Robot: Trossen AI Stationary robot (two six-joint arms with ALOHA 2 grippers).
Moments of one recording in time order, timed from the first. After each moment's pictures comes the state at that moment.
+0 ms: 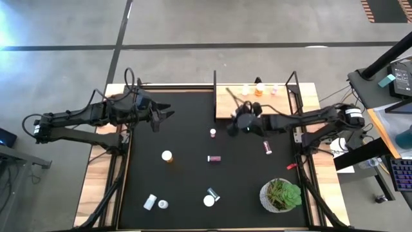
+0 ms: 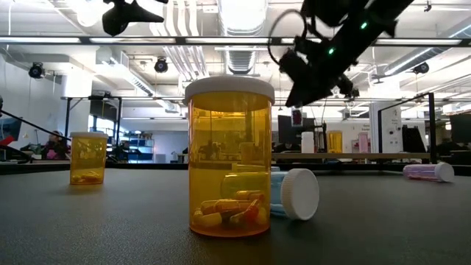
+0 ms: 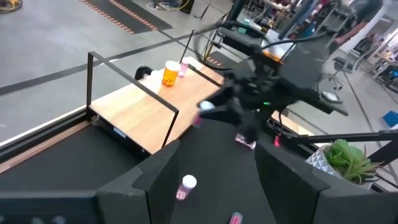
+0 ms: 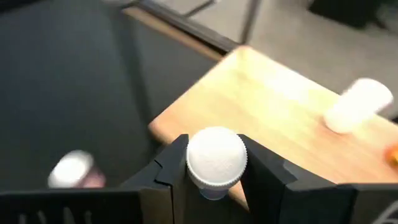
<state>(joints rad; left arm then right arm) 0.11 0.79 0.92 -0.40 -0.24 -0.48 -0.10 1.43 0.84 -0.17 0.63 0.49</state>
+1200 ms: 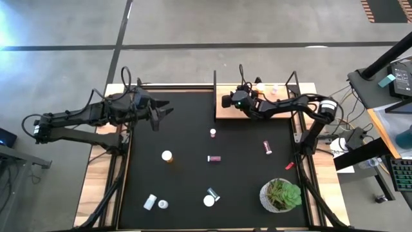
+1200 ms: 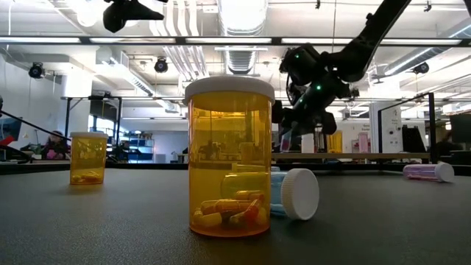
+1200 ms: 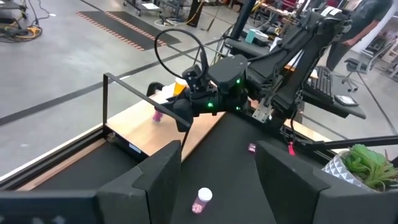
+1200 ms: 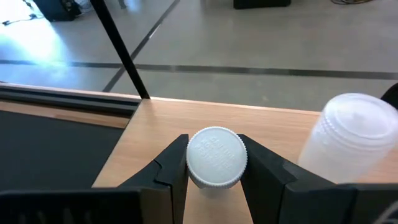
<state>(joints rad) 0.11 0.78 0.92 -0.37 -0.30 -0.40 -0.45 1.74 0.84 0.32 0.63 0.58</state>
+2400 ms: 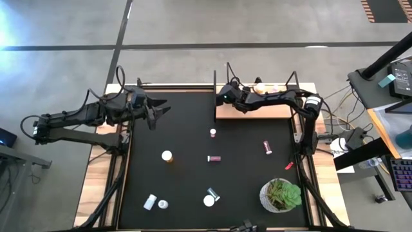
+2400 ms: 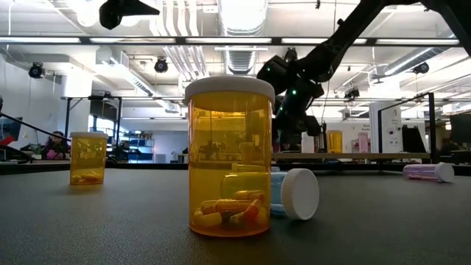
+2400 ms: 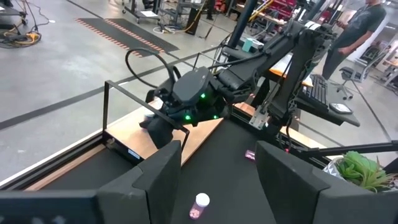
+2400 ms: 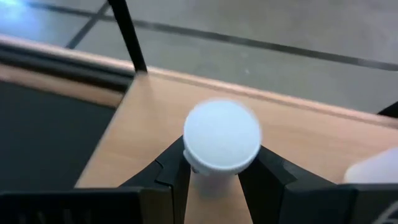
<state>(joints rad) 0.11 0.74 0.92 -0.38 -0.30 -0.40 -0.47 1.92 1.14 -0.04 0.58 0.58</state>
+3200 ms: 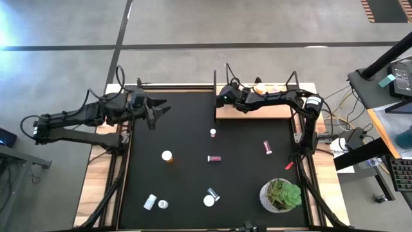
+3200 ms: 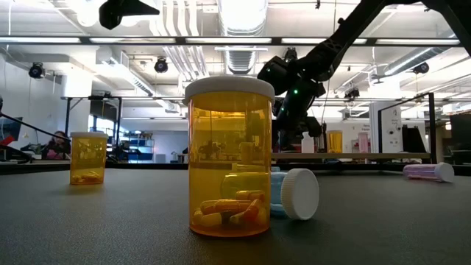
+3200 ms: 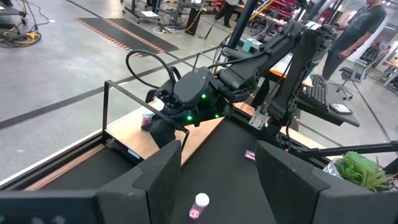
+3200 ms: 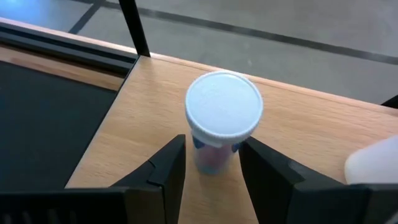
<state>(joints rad) 0.11 0.74 0.92 -0.38 -0.30 -0.41 -0.47 1.91 1.14 -0.08 0.55 0.58</state>
